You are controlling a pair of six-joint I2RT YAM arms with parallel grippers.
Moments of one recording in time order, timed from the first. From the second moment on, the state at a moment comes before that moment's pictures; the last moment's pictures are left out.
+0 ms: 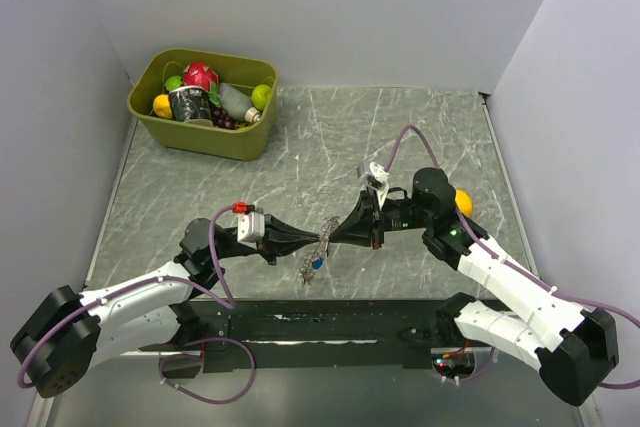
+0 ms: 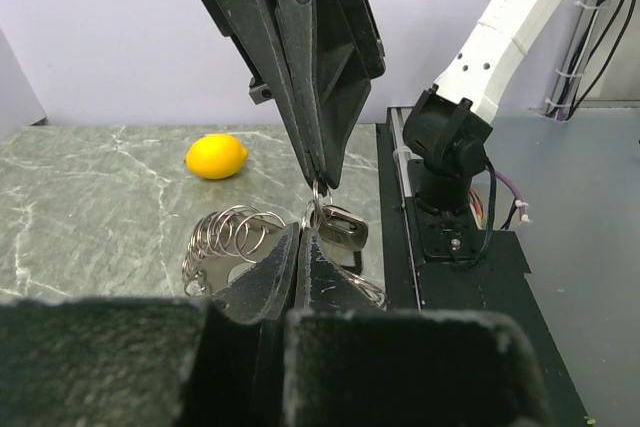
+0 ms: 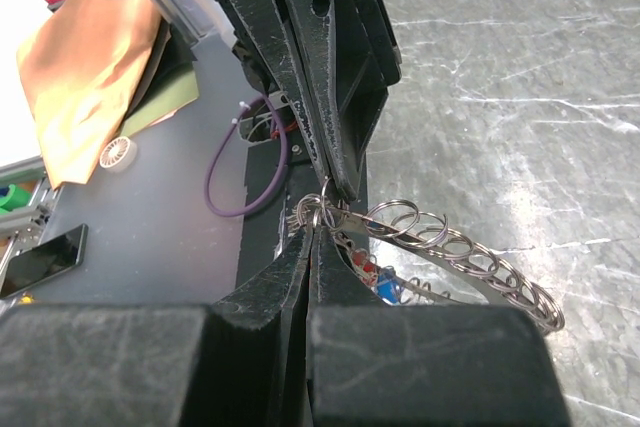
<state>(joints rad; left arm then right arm) -0.76 0.97 0.30 1.01 0.73 -0.15 0.60 0.92 0.69 0.06 -1.00 0.20</state>
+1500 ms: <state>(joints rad) -0.77 0.94 0.30 1.01 0.67 -0.14 0.60 0.88 0.69 0.06 -0.93 0.19</state>
